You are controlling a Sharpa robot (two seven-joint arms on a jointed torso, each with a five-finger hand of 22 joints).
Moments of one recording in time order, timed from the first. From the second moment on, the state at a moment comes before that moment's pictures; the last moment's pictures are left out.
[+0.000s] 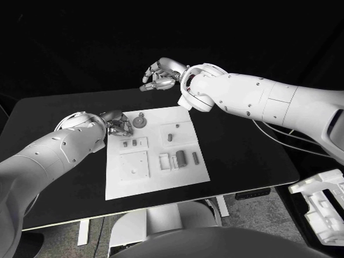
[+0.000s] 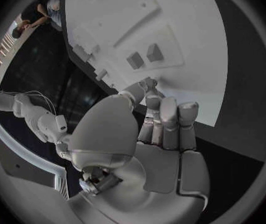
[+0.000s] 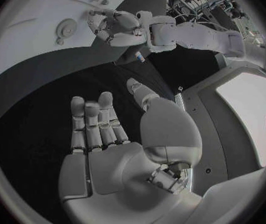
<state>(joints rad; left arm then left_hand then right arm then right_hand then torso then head) 1.20 -0.15 -0.23 0.44 -1.16 -0.01 0.21 1.27 -0.01 0.45 -0.12 0.18 0.91 0.11 0.36 0.51 1.08 0.03 1.22 0.78 1.24 -0.07 1.24 1.28 0.17 0.94 -0.06 1.66 0.55 1.30 -0.57 0.01 1.16 -1.03 -0.28 0.03 1.06 -0.12 0.41 -0.10 0.19 0.77 0.17 0.32 0.55 0.91 0.09 1.22 0.63 0.87 0.03 1.43 0.92 0.12 0.56 0.03 1.60 0.50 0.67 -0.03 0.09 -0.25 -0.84</state>
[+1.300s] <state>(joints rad) 1.20 -0.15 -0.23 0.43 -1.16 0.01 0.19 1.27 -0.01 0.45 -0.12 0.18 0.91 0.11 0.36 0.51 1.08 0.03 1.22 0.78 1.24 -0.07 1.24 1.28 0.17 0.95 -0.07 1.66 0.55 1.30 -0.57 0.01 1.16 -1.03 -0.28 0.03 1.06 -0.12 0.41 -0.10 0.19 0.77 0.17 0.32 0.55 0.91 0.09 1.22 0.63 0.87 0.03 1.43 0.92 0.12 0.56 0.03 1.60 0.50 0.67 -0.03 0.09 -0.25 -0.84</state>
